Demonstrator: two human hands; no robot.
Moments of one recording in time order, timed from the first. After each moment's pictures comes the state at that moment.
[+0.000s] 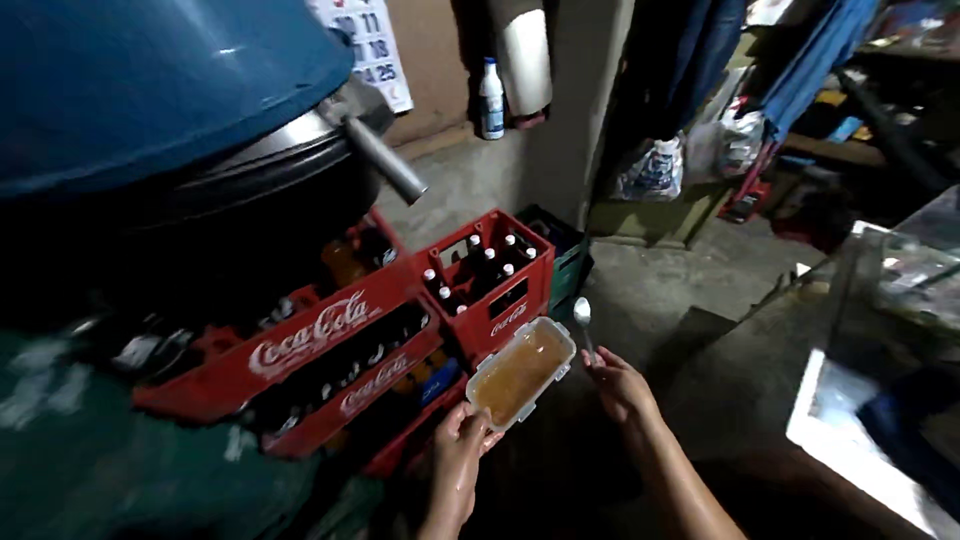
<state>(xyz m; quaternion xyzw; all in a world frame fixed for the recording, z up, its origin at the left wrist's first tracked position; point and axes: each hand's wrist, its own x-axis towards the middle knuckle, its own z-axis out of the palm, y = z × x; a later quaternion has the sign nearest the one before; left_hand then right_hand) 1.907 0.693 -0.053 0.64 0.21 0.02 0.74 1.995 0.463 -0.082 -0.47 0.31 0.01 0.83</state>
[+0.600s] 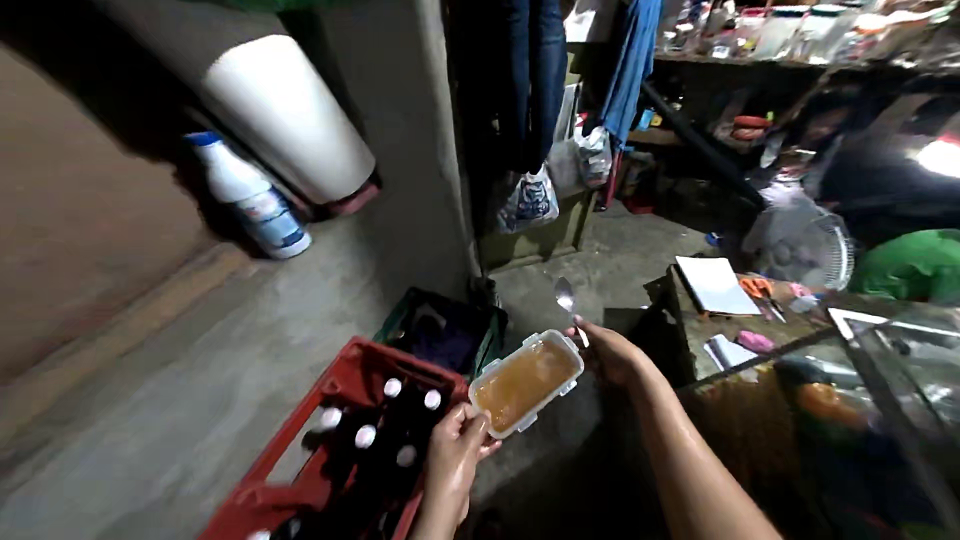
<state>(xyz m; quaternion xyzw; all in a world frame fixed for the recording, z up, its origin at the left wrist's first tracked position) 2.307 0.556 -0.054 0.70 0.03 -0.21 0.68 2.303 0.259 -0.072 -0.62 0.29 0.06 0.73</state>
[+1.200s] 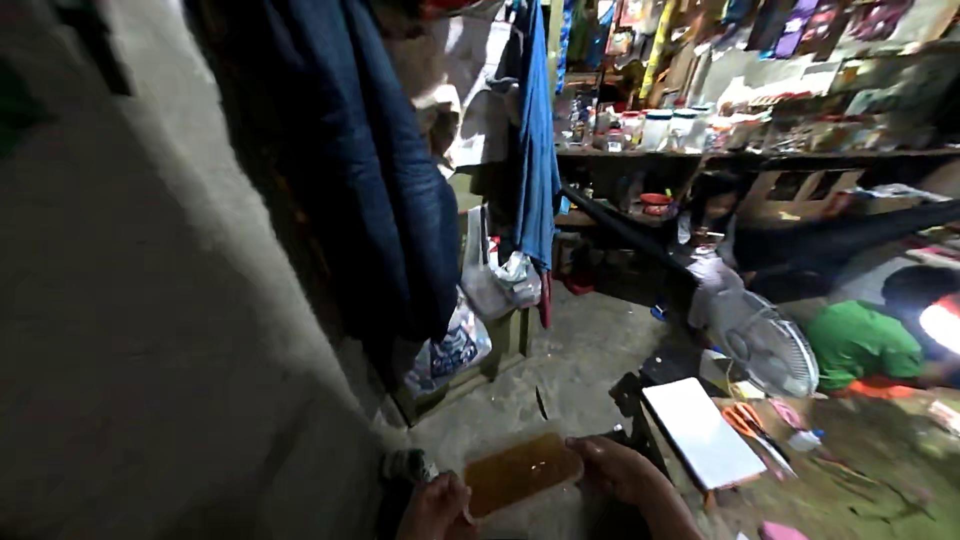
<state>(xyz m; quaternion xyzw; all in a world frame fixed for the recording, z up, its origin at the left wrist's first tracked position) 2.636 0.218 -0.060 0.69 -0.15 -0.38 0.60 2.479 -0.068 -0.081 -0.62 0.29 0.12 0.72</state>
